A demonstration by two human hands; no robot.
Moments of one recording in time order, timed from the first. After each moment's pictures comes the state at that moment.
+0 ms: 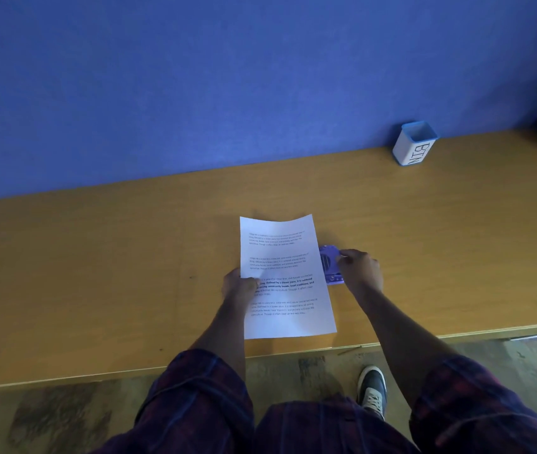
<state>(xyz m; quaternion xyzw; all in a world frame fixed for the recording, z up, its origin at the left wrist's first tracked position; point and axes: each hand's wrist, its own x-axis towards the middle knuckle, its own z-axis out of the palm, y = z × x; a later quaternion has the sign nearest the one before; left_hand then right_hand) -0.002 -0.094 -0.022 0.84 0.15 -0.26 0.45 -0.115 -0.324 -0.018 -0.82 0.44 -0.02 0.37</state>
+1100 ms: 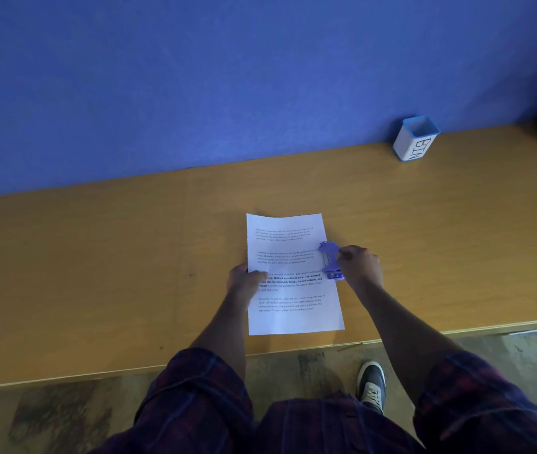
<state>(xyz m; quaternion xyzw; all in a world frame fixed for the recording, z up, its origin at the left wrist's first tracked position) -0.002 -0.098 -0.024 0.79 0.12 -0.30 0.52 -0.111 -0.327 -0.018 -0.82 0.43 -0.01 0.36</state>
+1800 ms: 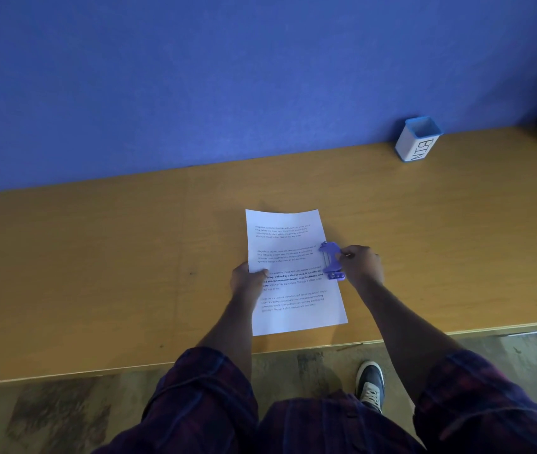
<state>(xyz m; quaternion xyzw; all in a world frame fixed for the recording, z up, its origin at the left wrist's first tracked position) -0.008 -0.108 -0.029 0.81 0.13 -0.25 0.51 -0.110 -0.328 -0.017 -0.80 0.44 -0.01 0.40</state>
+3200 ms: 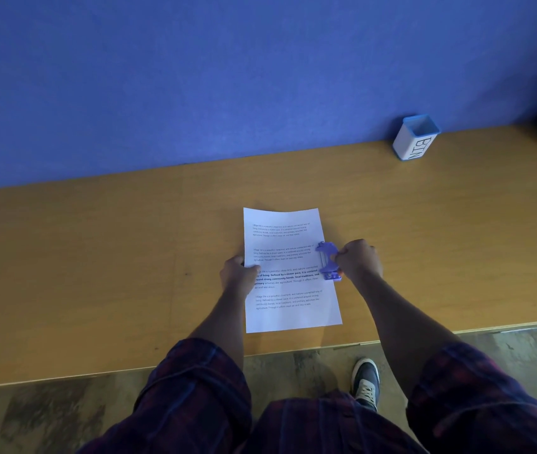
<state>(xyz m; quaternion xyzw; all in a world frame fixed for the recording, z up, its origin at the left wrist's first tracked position) 0.014 -0.102 -0.029 0.87 0.09 -0.24 0.43 -0.096 -0.333 0.005 -0.81 0.47 0.07 0.35</state>
